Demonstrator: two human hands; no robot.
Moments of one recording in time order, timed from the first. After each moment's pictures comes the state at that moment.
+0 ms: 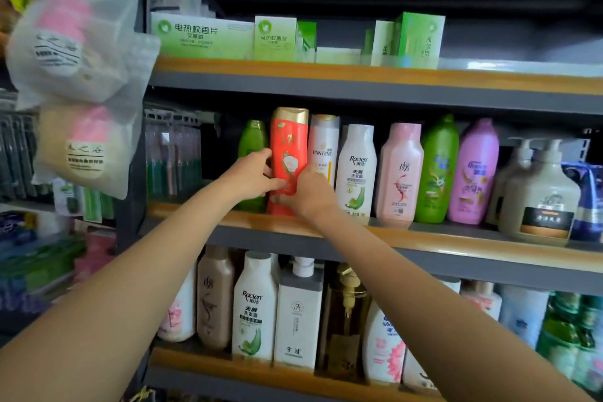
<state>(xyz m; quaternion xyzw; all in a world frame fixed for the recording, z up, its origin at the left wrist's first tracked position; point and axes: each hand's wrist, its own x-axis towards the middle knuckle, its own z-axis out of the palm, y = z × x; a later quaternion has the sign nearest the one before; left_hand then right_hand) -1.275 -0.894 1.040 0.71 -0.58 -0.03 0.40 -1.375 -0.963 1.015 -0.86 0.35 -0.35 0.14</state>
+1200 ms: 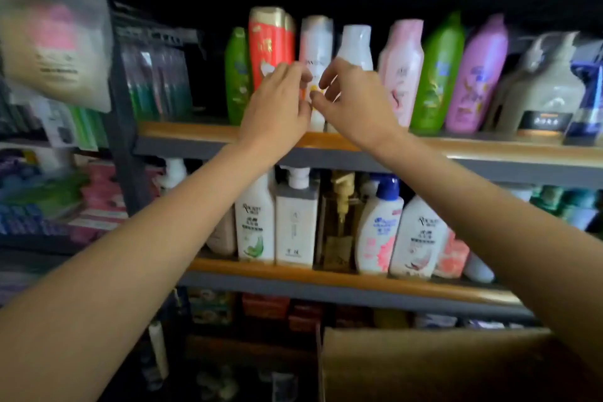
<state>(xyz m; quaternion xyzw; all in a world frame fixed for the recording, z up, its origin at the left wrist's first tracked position) -1.350 -0.874 0.999 0.62 -0.60 0.26 0.44 -1.464 -0.918 1.020 -0.85 0.29 -0.44 0.01</state>
